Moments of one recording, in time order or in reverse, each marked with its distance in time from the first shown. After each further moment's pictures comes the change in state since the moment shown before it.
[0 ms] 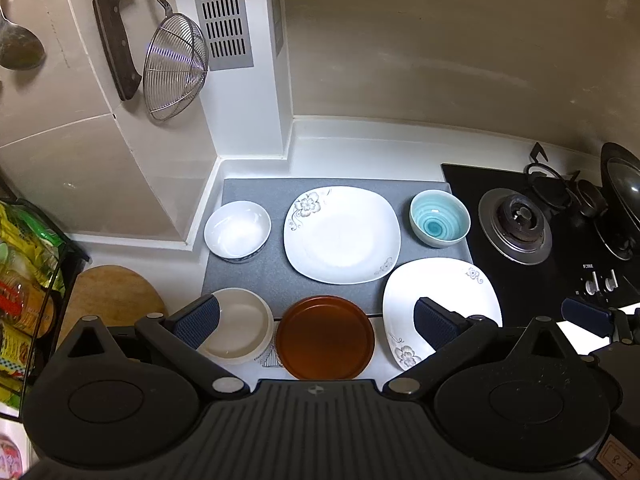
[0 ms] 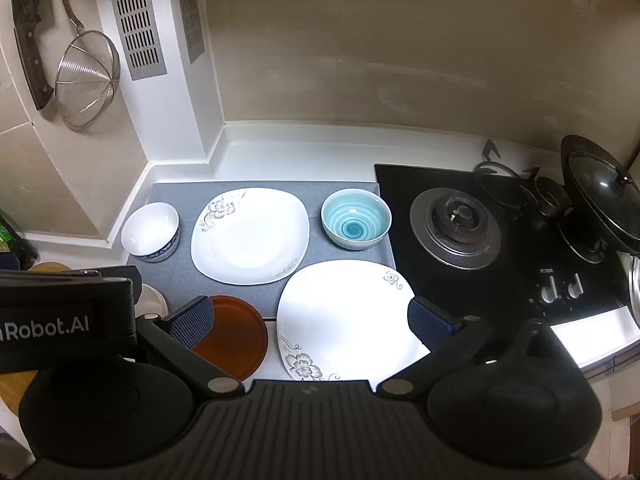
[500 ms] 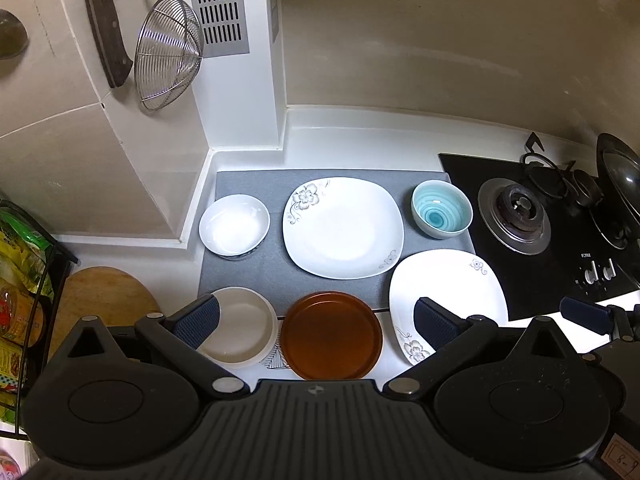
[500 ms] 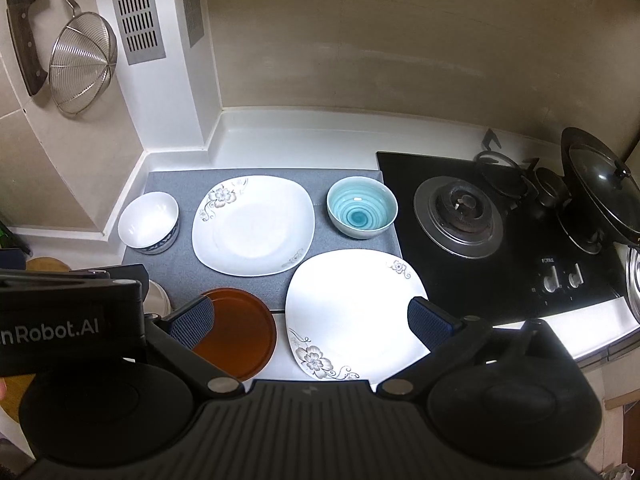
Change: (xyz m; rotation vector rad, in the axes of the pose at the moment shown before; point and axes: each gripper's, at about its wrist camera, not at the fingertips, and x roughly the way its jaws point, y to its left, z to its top) left arm 0.023 0.026 0.004 0.019 0.030 -0.048; right arm 0.014 0.027 0.001 0.001 0.043 -0.029
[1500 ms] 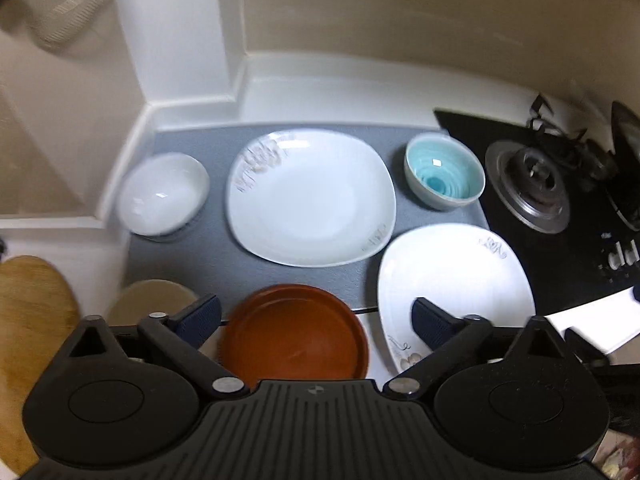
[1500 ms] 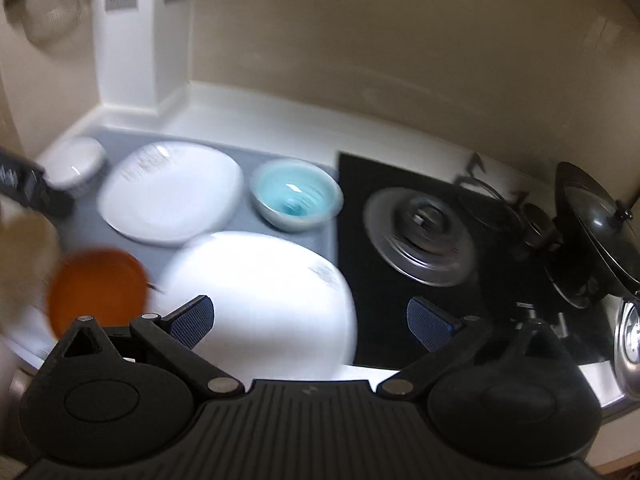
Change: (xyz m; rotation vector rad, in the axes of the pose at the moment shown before) left arm 0.155 -0.037 -0.021 0.025 0.070 -0.076; right arm 0.104 -0.138 -0.069 -0.181 -0.153 -0.036
